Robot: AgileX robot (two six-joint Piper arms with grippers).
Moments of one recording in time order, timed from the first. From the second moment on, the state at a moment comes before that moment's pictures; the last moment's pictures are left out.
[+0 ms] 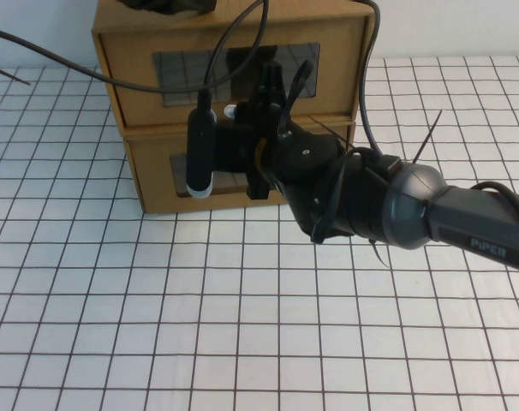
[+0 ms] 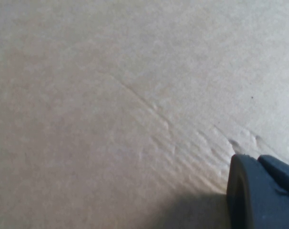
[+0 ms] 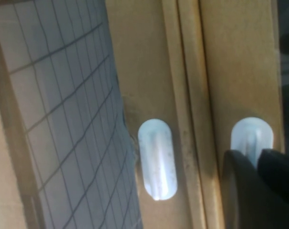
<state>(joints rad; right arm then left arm) 0.79 2.04 -1.57 -1.66 0.40 0.56 -0.21 1.99 -2.16 -0.64 1.09 0.57</state>
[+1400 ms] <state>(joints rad) 1.13 1.61 -1.03 -1.62 0.59 0.71 -0.21 1.99 -2.17 -0.62 1.11 0.48</state>
